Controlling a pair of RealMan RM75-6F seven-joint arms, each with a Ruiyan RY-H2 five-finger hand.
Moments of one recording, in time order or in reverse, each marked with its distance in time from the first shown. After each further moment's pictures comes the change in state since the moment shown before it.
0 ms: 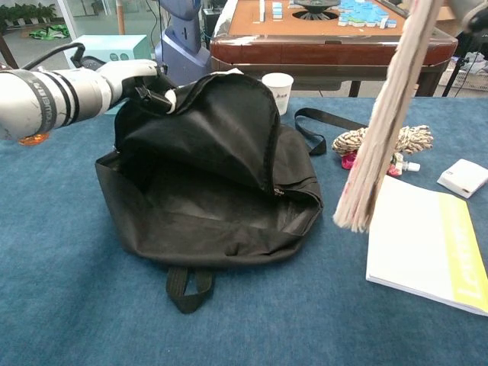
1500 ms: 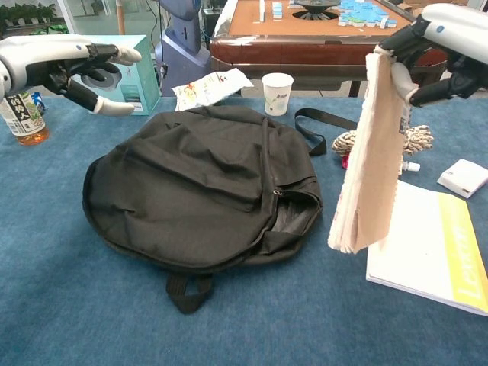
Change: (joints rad) left arm 0.183 0.290 0.135 -0.387 0.242 0.192 0.049; right arm 0.055 -0.017 0.109 0.017 0.357 -0.431 -0.025
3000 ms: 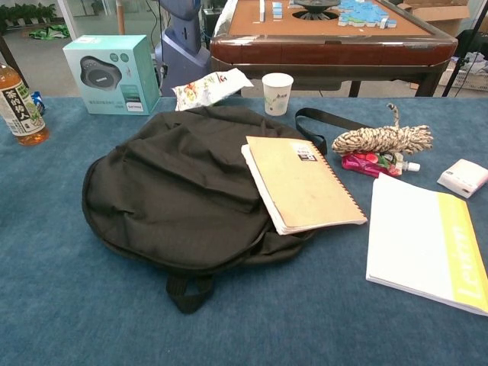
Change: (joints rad) left arm 0.287 0.180 0.126 0.037 0.198 0.208 -0.102; right arm -0.215 0.306 -0.137 -0.159 0.031 0.152 -0.085
